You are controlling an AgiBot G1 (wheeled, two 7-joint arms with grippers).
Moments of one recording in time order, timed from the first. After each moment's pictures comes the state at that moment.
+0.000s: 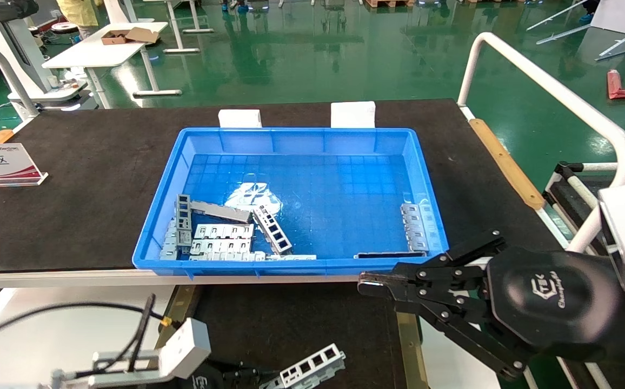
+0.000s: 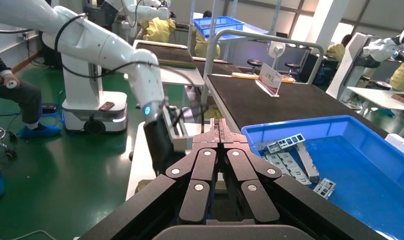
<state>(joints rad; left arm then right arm) -1.06 0.70 0.97 -1.08 0.75 1.01 -0.11 1.10 -0.58 -0.37 1.27 -0.67 -1.46 0.14</state>
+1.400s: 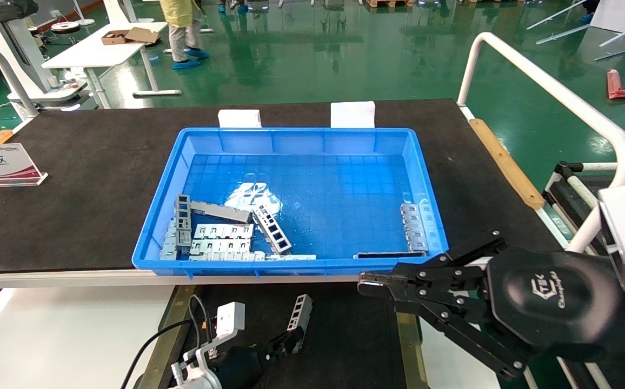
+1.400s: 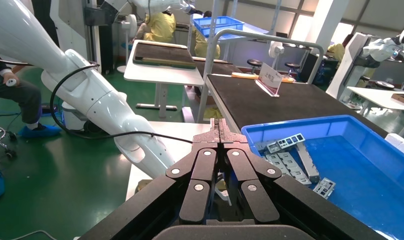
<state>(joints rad) -0.97 1.08 1.20 -0.96 0.64 0.10 -0.71 1.10 -0.58 -0.37 1.27 -0.67 -1.46 0.14</state>
